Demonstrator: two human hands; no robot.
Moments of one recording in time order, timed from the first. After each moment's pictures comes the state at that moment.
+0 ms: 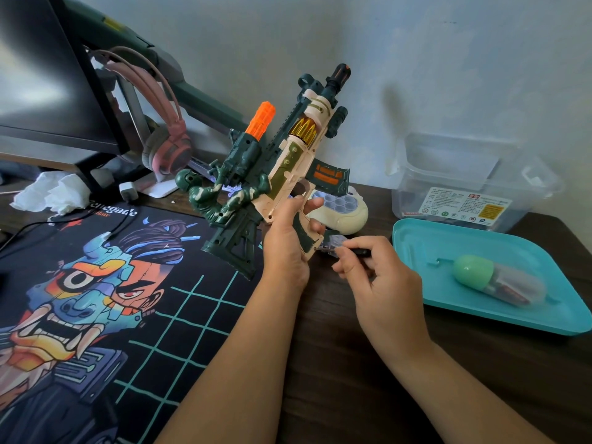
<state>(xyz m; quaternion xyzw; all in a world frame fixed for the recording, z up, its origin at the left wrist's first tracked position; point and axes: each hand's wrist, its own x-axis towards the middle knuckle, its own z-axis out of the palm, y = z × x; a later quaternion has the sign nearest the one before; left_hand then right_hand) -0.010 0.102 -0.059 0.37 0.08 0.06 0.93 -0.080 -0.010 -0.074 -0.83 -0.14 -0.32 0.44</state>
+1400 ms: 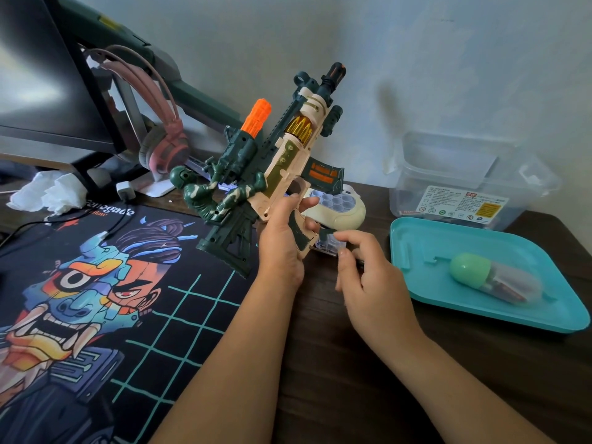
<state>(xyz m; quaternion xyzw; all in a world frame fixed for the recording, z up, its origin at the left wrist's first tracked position) -0.006 0.104 -0.061 0.38 0.07 0.07 0.92 -0.082 -0.008 -0.070 -0.88 -0.11 -0.20 0.42</state>
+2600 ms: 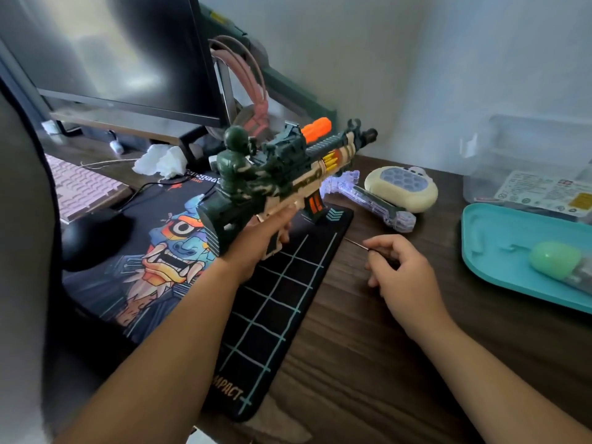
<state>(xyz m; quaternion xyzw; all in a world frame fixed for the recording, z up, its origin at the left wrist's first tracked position) -0.077 0.242 -0.072 0.72 0.06 0.07 0.69 -0.102 0.028 -0.087 -0.80 -0.04 -0.05 0.60</state>
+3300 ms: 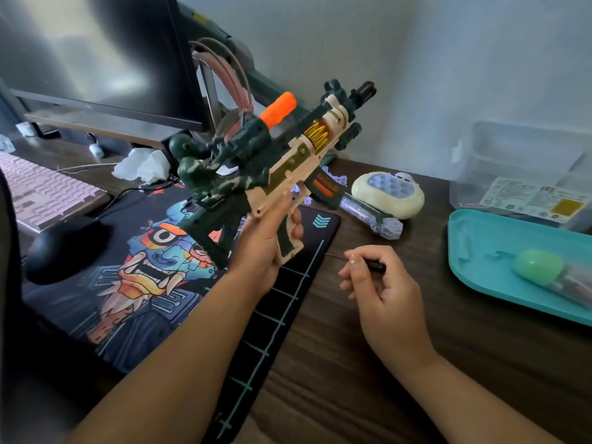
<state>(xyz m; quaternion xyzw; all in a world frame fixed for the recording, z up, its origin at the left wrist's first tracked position) -0.073 0.202 -0.063 0.52 0.05 0.08 0.85 -0.123 0.035 -0.085 -0.76 -0.18 -0.16 0.61</state>
